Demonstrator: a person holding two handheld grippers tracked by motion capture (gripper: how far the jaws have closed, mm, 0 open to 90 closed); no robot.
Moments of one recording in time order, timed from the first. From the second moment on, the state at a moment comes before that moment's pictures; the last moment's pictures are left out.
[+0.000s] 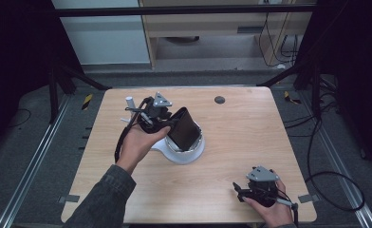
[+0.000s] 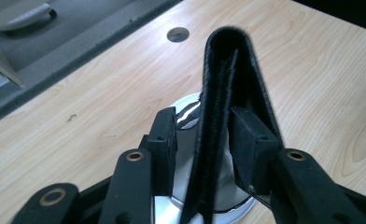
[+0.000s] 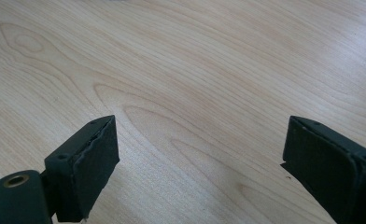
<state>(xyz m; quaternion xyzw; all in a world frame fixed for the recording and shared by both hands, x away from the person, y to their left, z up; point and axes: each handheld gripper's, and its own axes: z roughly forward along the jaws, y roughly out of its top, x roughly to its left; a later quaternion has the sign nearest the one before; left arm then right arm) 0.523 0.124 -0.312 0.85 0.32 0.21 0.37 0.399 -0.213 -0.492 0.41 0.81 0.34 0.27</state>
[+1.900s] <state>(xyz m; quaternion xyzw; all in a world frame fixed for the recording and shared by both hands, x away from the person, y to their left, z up) 0.430 0.248 -0.487 0.82 0.40 0.19 0.36 0.414 -0.214 -0.512 0.44 0.81 0.34 0.20</state>
